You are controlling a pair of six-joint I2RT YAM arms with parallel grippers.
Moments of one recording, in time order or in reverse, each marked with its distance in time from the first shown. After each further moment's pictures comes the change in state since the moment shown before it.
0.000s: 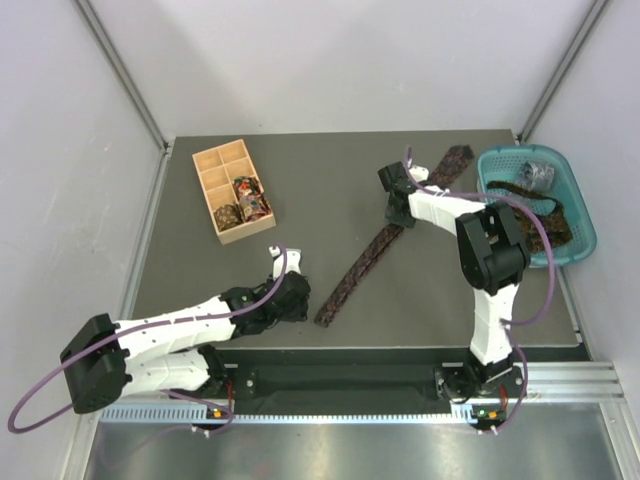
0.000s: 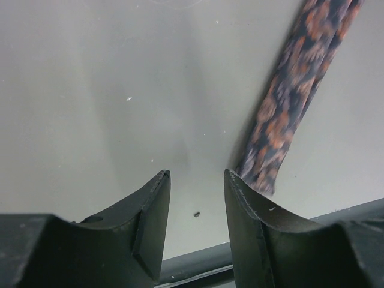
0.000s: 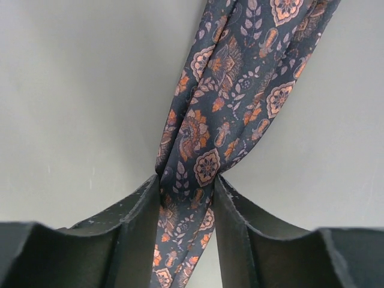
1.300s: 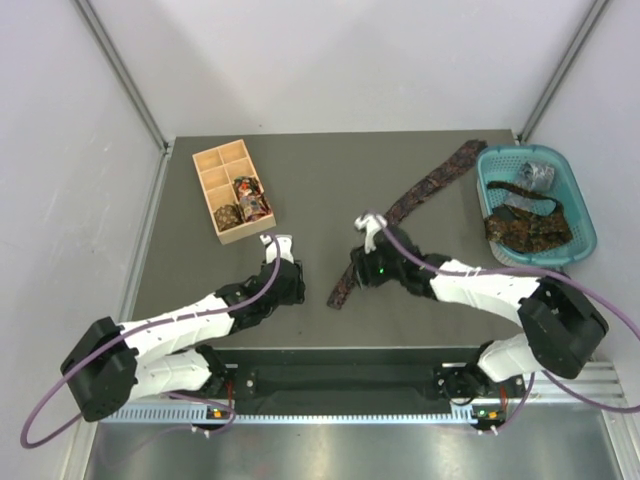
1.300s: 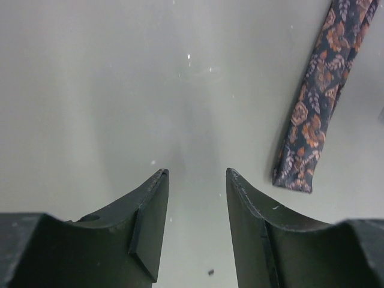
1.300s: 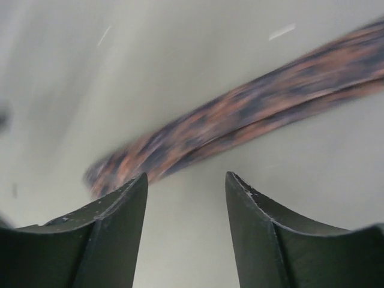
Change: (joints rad) left arm 0.151 0.000 -0.067 0.232 0.008 0.130; right arm 0.290 -0.606 -0.628 0.410 -0.393 -0.421
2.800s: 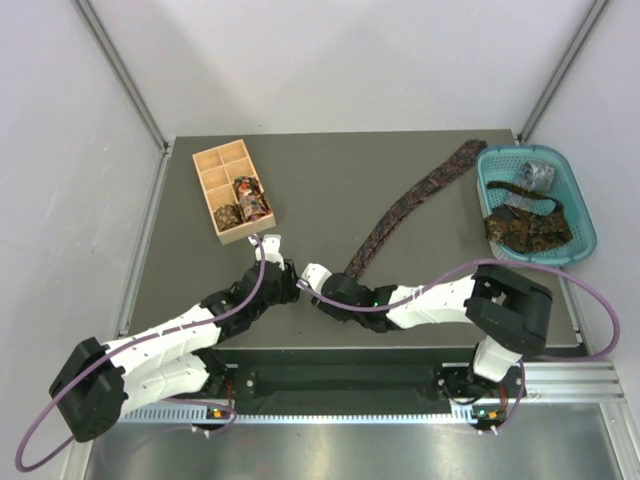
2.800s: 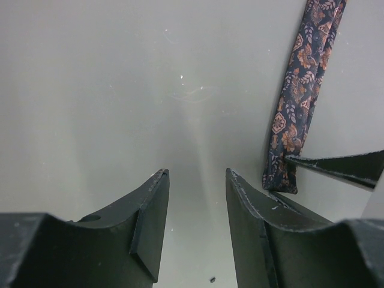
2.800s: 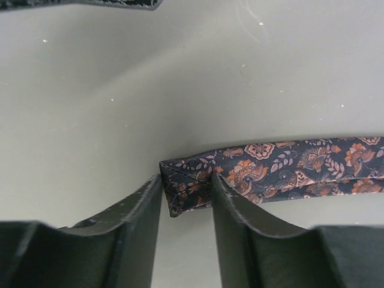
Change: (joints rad) left arm 0.069 -0.127 -0.097 0.132 0.077 0.067; right arm 0.447 0.247 0.018 0.130 0.299 -0.309
